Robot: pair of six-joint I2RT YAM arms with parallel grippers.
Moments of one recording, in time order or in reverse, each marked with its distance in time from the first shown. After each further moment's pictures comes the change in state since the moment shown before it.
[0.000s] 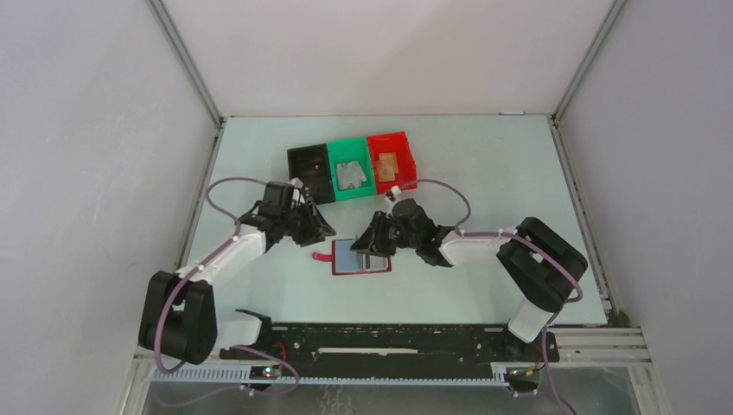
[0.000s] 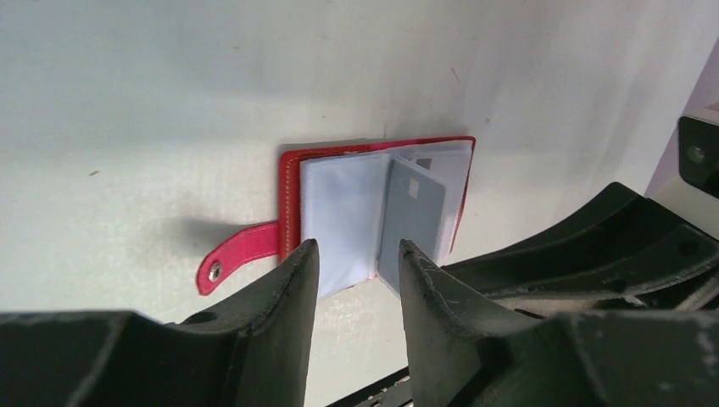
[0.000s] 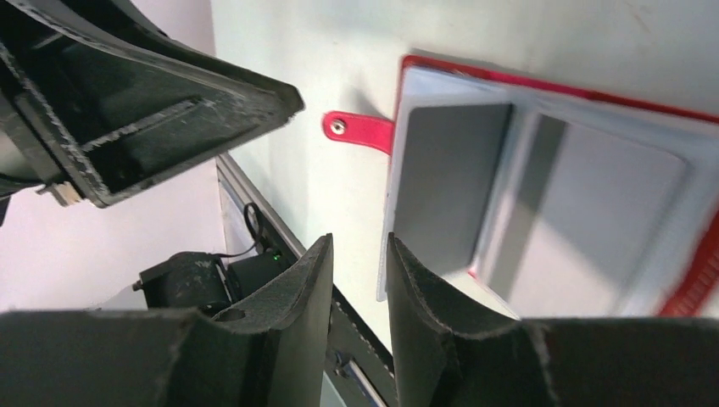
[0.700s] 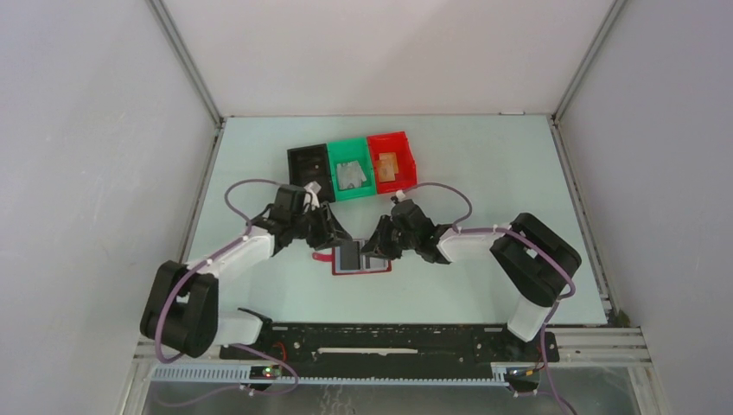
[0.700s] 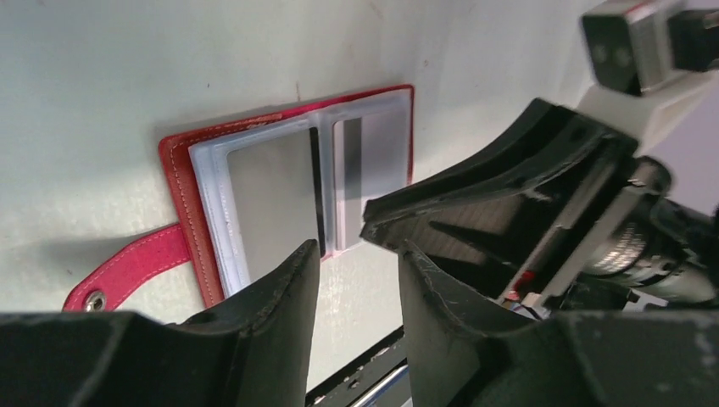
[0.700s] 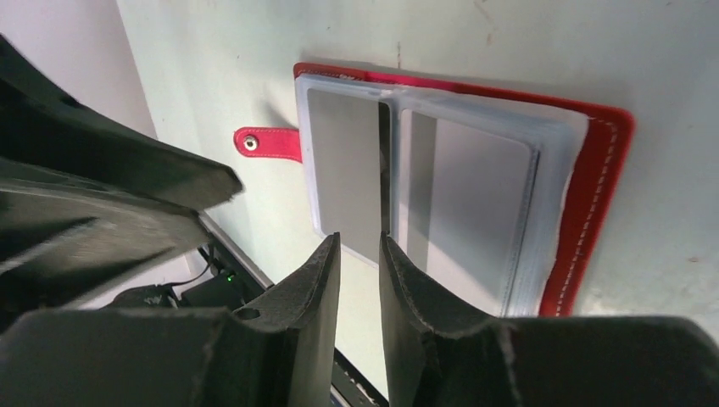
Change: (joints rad) left arm -0.060 0.018 -0.021 0.092 0.119 -0.016; right arm -0.019 0.064 0.050 -0.117 0.042 -0.014
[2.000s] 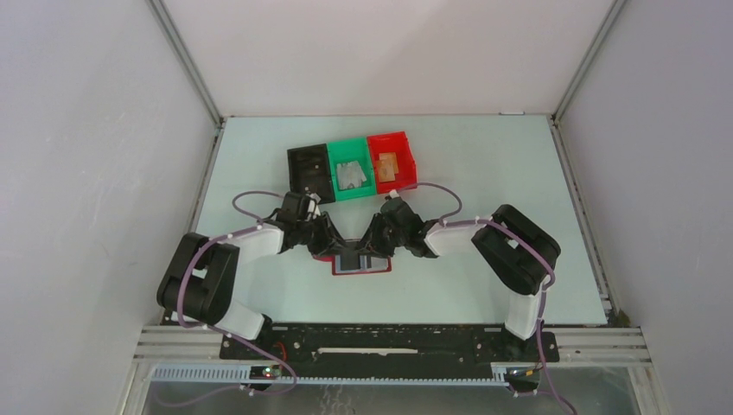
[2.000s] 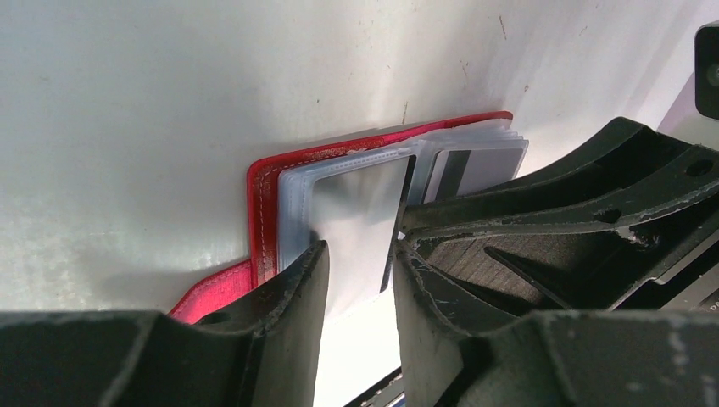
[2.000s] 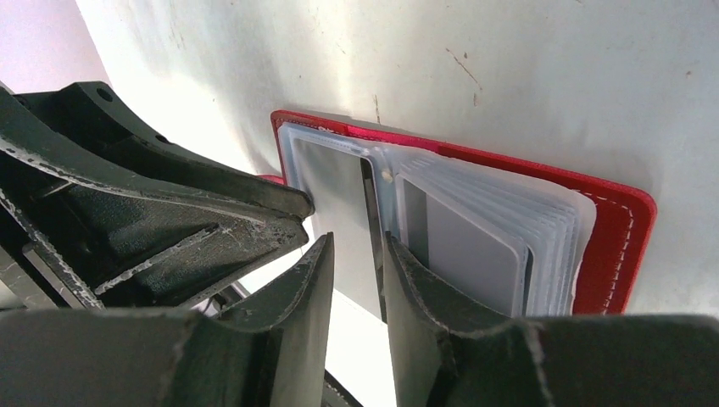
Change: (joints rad) left arm 0.016 0.210 -0.062 0.130 -0.004 -0.055; right arm -0.005 0.130 0.103 -0.041 0.031 0.050
